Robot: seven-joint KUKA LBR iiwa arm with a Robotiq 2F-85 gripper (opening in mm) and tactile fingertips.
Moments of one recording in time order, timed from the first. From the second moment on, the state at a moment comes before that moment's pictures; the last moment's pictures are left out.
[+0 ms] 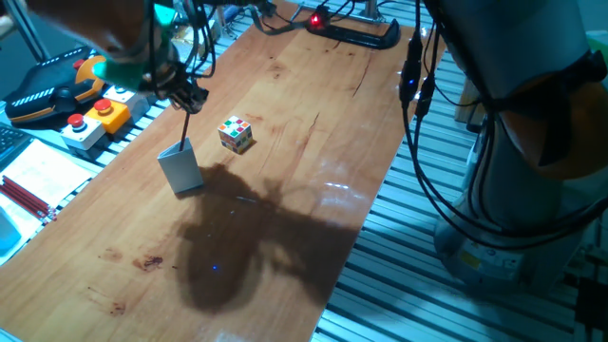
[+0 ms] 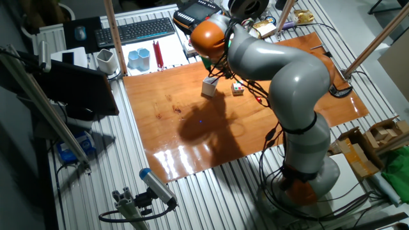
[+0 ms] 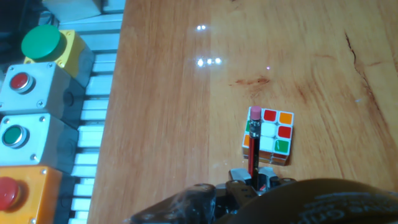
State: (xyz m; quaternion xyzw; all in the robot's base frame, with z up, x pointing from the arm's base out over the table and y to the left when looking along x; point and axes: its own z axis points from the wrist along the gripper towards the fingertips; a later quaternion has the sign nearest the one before) arm 0.620 0.065 0.182 0.67 0.70 -0.10 0.21
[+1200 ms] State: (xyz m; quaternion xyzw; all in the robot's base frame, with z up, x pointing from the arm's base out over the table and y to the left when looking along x) arm 0.621 0.078 0.154 0.66 0.70 -0.10 0.23
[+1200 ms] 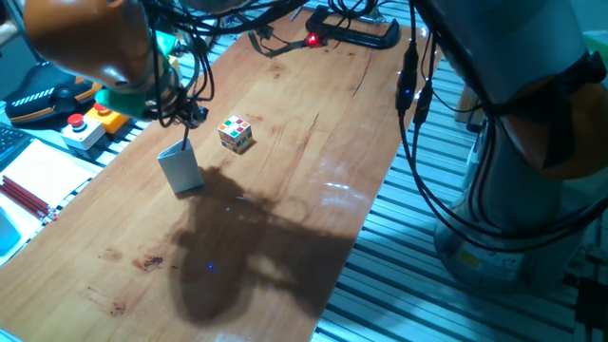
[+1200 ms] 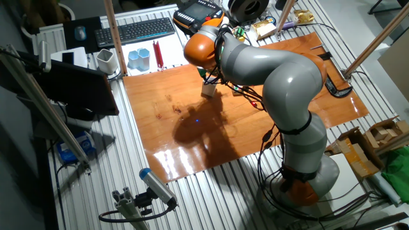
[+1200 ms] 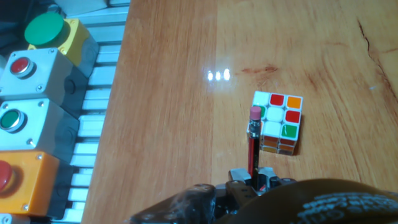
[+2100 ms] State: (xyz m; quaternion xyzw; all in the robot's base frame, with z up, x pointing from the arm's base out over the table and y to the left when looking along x) arm 0.621 0.084 0.139 0.67 0.70 -0.10 0.23
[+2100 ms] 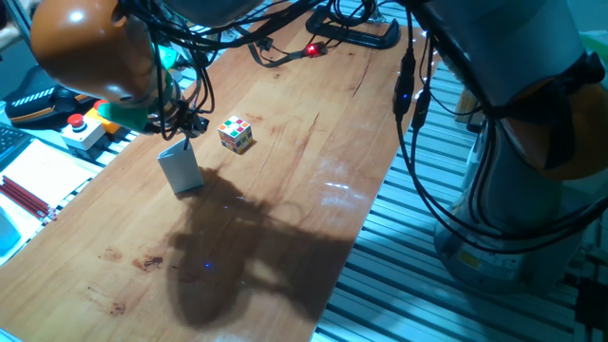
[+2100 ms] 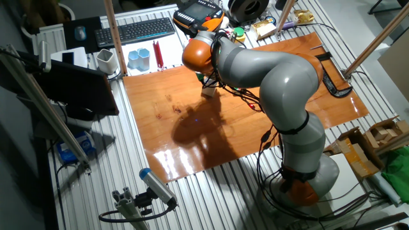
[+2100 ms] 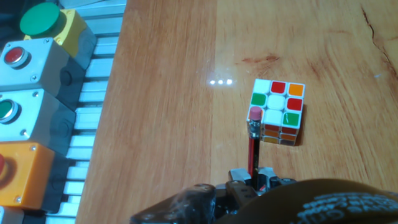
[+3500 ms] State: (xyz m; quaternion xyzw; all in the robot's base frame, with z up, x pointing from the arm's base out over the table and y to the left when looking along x) arm 0.614 0.093 0.160 0.66 0.72 -0.09 0.21
